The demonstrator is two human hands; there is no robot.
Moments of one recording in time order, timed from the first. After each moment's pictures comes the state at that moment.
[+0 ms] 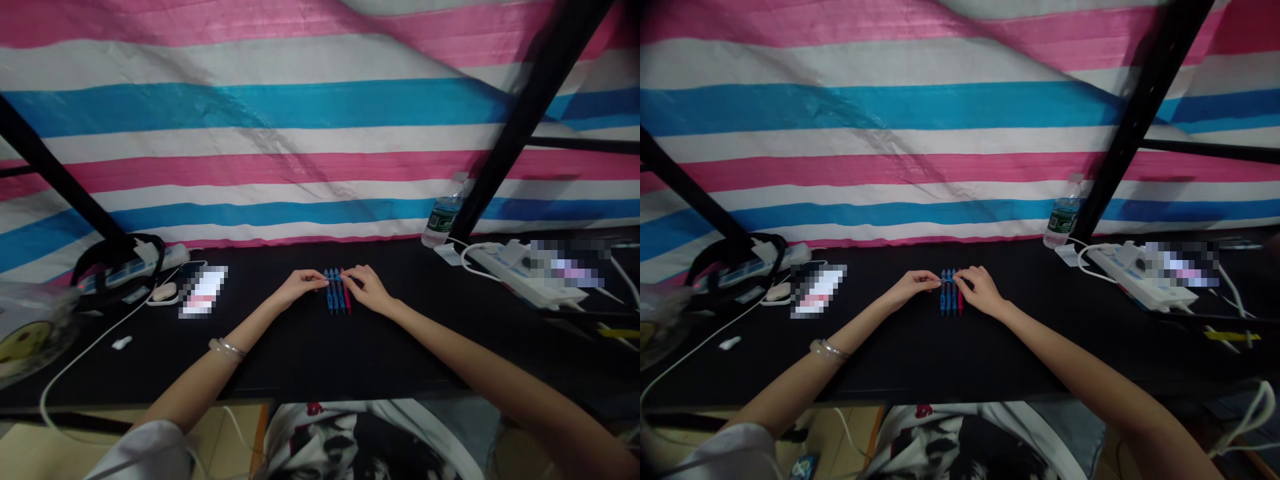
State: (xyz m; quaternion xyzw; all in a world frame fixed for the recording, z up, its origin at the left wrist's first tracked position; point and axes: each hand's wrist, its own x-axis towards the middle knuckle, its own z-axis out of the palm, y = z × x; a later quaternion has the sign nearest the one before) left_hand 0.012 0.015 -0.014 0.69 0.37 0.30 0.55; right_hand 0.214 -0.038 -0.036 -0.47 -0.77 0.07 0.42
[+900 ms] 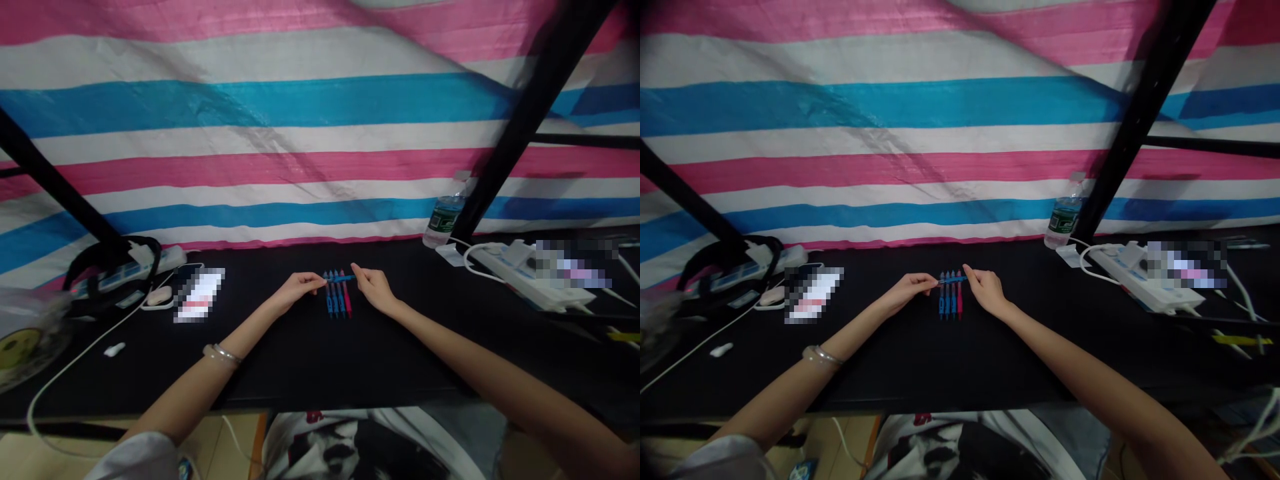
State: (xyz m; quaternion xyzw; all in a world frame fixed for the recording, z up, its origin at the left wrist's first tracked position) left_hand 0.010 0.019 -0.016 0.70 0.38 0.28 0.54; right_hand 0.221 -0.032 -0.043 -0.59 -0.64 0.16 0.46
